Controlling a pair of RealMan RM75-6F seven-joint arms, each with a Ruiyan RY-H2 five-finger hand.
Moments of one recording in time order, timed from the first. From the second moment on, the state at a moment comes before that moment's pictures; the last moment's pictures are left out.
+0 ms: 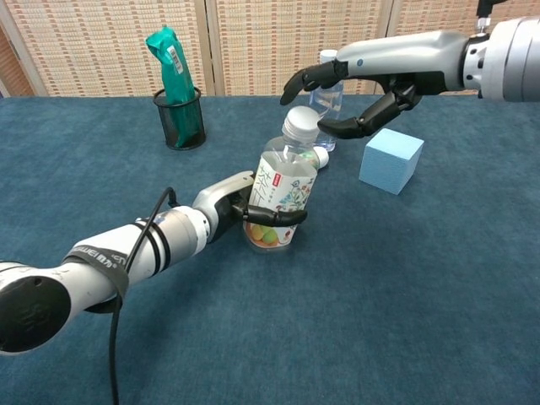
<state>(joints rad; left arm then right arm) -0.85 -2.04 -0.28 -0.91 1.29 0.61 -0.86 0.92 -1.16 0.15 -1.71 -1.38 0.73 0.05</state>
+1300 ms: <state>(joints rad) -0.83 -2.01 -0.27 -0.95 1.31 0.59 -0.92 0.90 -1.25 0.15 -1.63 -1.38 0.82 -0.07</state>
